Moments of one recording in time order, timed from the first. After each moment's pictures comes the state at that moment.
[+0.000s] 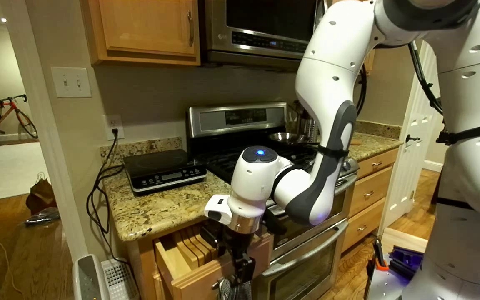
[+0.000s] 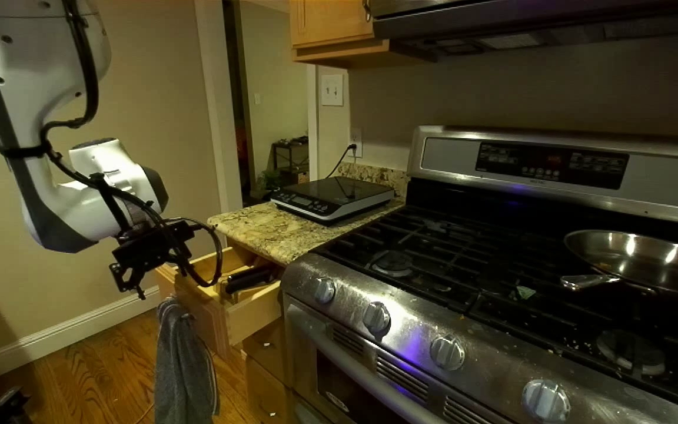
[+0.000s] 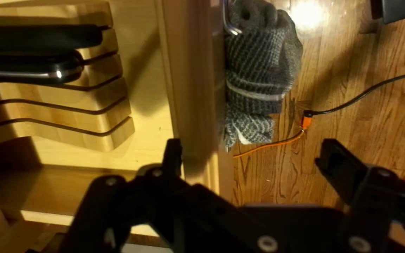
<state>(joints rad) 0.10 0.31 0.20 -2.52 -0.94 3.05 -0.01</state>
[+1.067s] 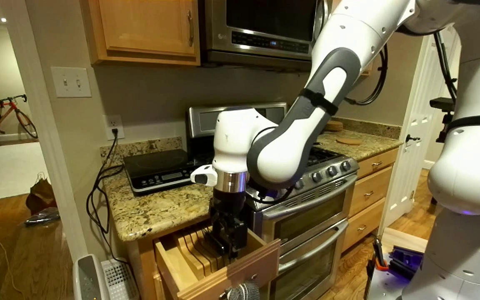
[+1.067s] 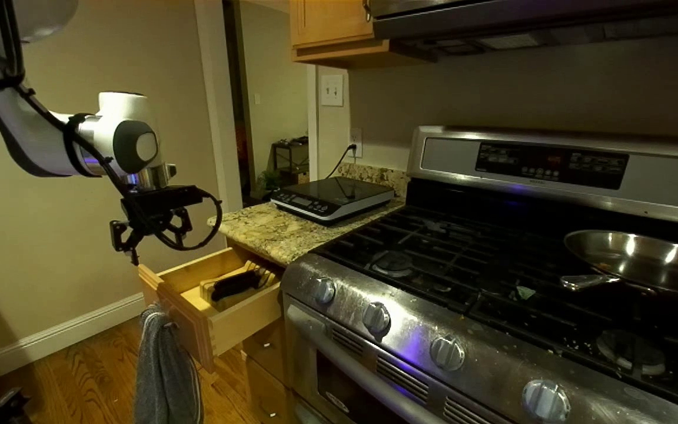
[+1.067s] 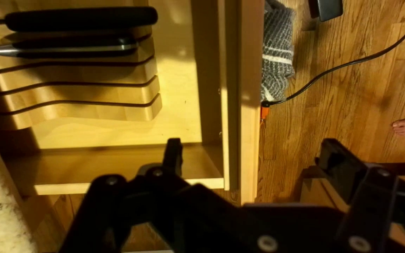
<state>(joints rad) -0.52 0.18 0.90 -2.48 -0.19 2.69 -0.67</state>
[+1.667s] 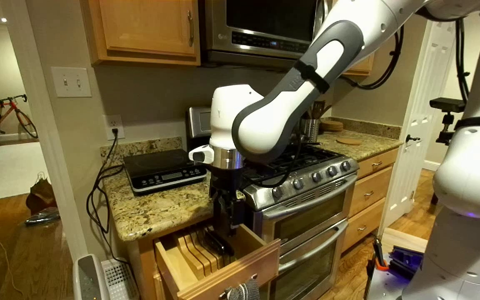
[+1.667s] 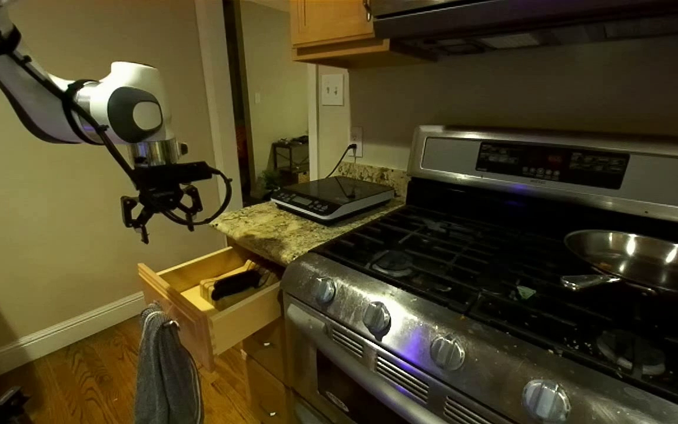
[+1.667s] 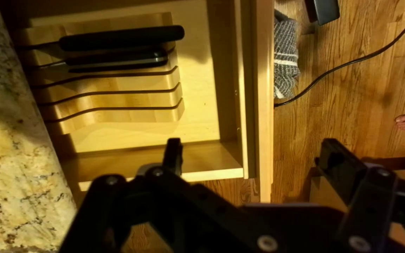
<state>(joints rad) -0.42 0.06 0.79 -2.42 -0.01 2.54 -0.79</state>
